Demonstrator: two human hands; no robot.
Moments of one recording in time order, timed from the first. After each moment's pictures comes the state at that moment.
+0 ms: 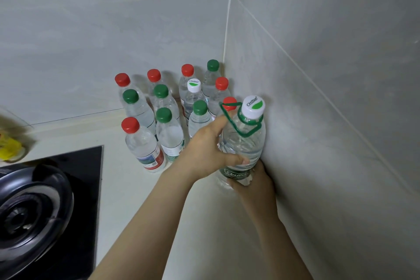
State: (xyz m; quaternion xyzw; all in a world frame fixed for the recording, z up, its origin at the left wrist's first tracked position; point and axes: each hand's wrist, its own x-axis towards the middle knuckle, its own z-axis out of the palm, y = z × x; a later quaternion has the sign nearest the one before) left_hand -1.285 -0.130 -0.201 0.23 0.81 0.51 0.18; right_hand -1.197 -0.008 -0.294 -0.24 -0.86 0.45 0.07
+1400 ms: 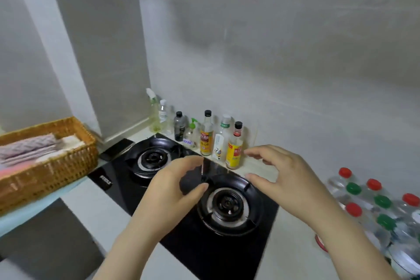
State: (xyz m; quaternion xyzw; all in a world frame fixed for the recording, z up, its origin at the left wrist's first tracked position) left_hand -1.022 -0.535 -0.063 -0.14 0.90 0.34 -0.23; right_hand -1.157 -0.349 -0.020 0.43 -0.85 0.28 0.04
